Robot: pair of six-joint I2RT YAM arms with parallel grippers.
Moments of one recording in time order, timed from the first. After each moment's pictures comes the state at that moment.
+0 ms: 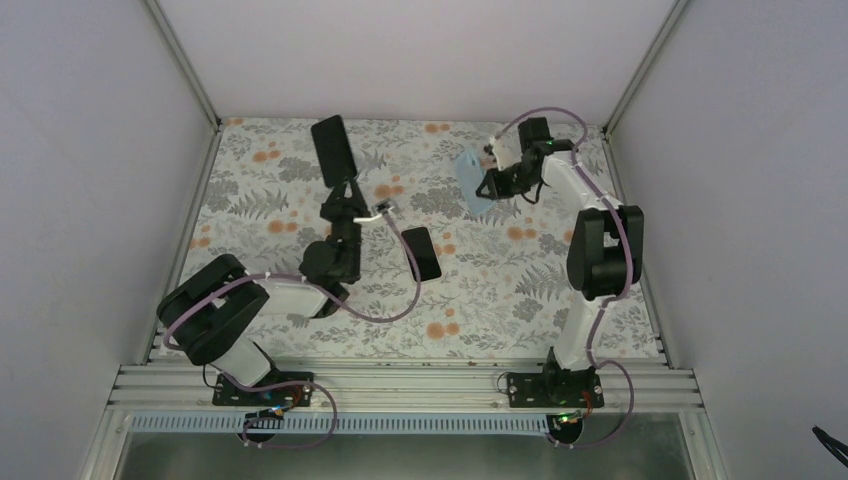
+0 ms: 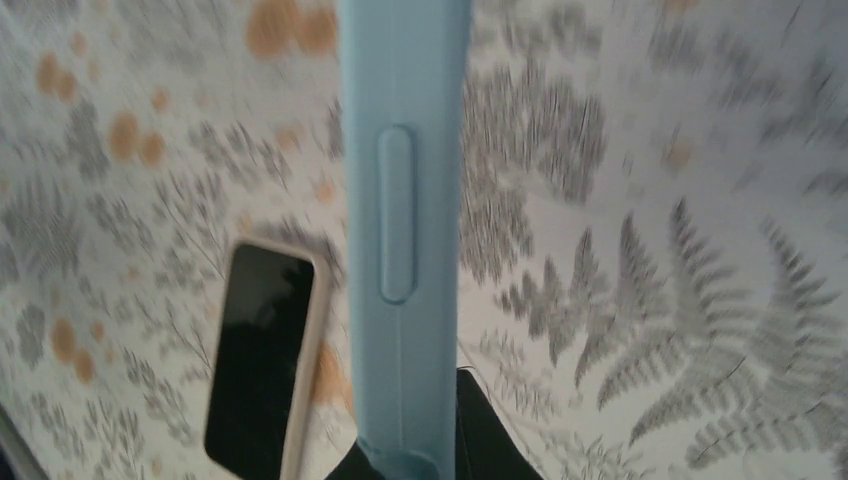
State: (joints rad) left arm -0.80 1.57 0.56 1.53 -0.72 1.60; right arm 0.14 1.92 1.60 -0.82 -0.56 -0.13
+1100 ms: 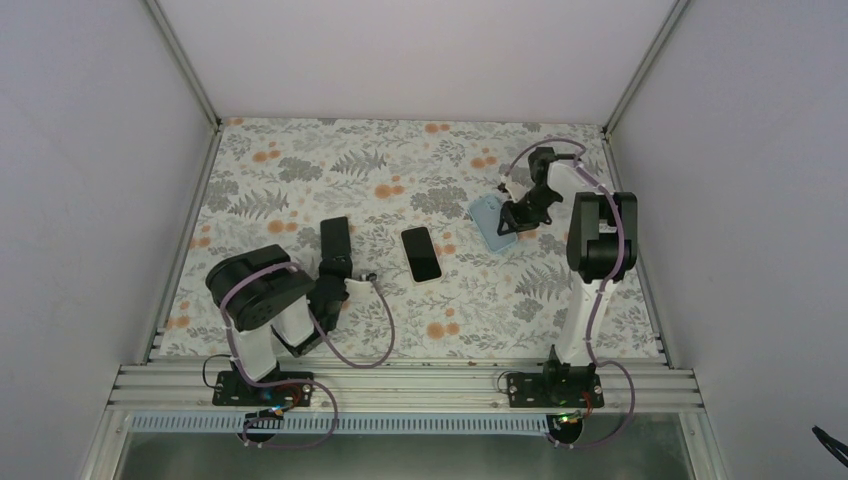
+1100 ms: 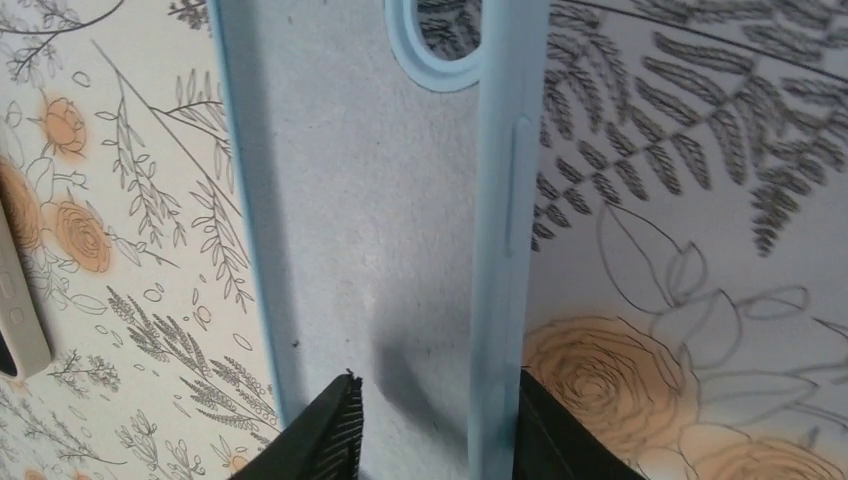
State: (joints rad) left arm -0.76 1.84 0.12 1.46 -0.64 1.45; right arm 0.04 2.09 1.53 -1.03 -0.38 -0.35
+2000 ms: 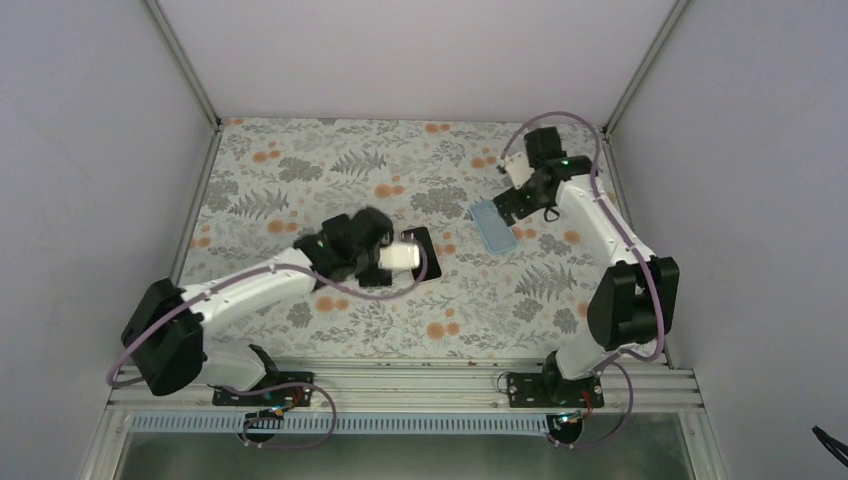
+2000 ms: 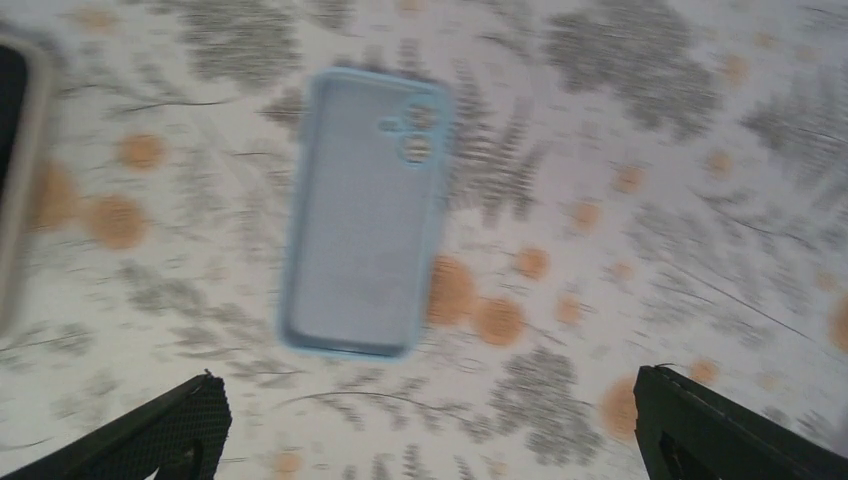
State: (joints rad) left arm -0.85 1.37 0.81 -0.36 -0.23 0.83; right arm 0.16 1.61 1.42 -0.94 0.03 -0.37
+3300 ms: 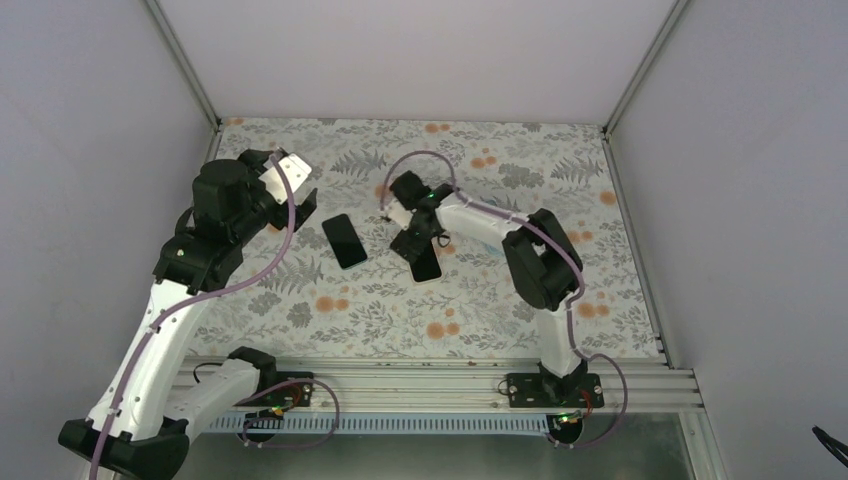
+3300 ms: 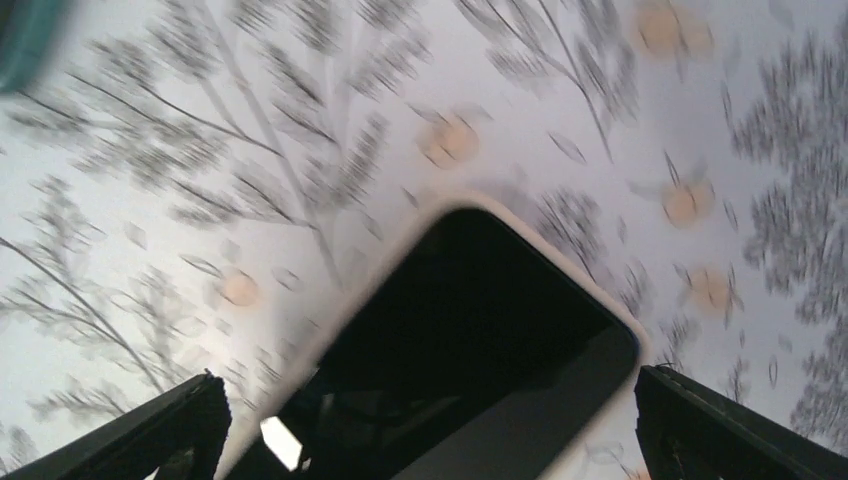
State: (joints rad) left arm -0.30 0.91 1.15 -0.61 -0.01 0.54; right arm 0.70 2.06 1.53 -0.73 -0.01 -0.26
